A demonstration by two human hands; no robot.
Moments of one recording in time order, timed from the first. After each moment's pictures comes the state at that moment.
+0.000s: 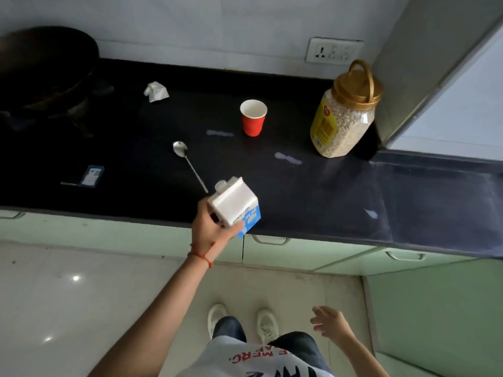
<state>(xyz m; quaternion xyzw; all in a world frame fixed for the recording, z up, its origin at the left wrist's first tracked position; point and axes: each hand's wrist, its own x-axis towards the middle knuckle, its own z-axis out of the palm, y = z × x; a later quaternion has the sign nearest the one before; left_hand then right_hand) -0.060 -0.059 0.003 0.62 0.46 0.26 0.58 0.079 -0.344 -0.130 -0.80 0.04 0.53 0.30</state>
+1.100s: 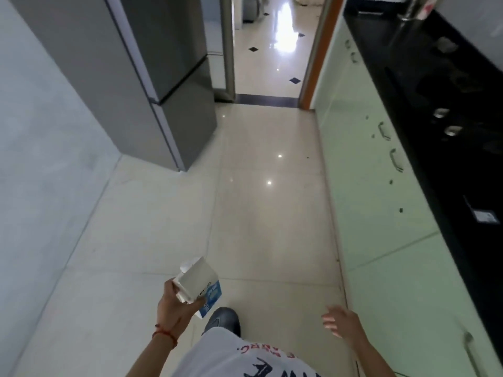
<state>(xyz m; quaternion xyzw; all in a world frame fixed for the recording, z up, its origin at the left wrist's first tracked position) -0.495 -0.451 -0.069 0.01 0.86 0.44 0.26 -0.247 -0.189 -0.109 -0.64 -0.46 0.61 -0.02</state>
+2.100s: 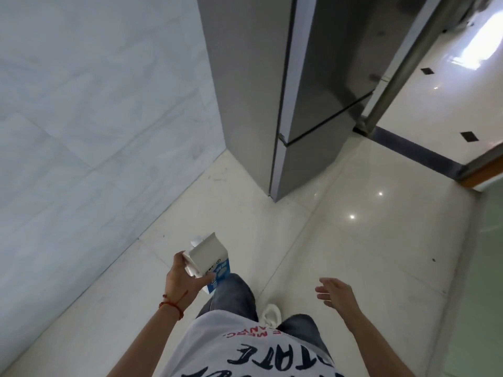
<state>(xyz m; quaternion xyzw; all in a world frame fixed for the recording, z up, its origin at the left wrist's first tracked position) -0.881 -0.403 -0.057 -0.20 0.86 0.46 0.14 -0.819 -0.073 -0.107 -0.43 -0.66 0.58 -0.20</state>
